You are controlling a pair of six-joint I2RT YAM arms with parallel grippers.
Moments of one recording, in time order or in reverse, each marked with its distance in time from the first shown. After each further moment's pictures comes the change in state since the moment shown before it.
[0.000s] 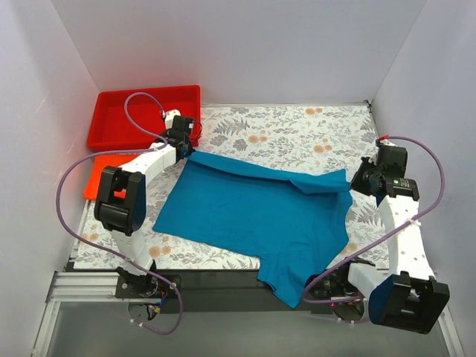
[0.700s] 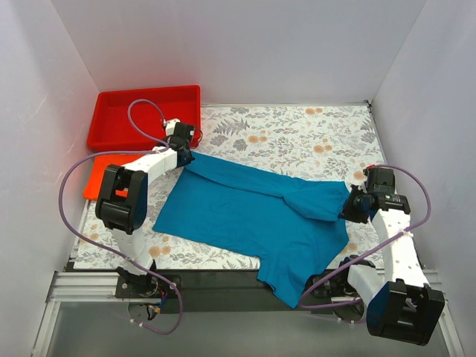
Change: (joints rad) left arm 0.000 0.001 -0.063 -0.018 -0.008 -0.012; right arm 0.000 -0.093 -0.202 -0.148 -0.076 0.037
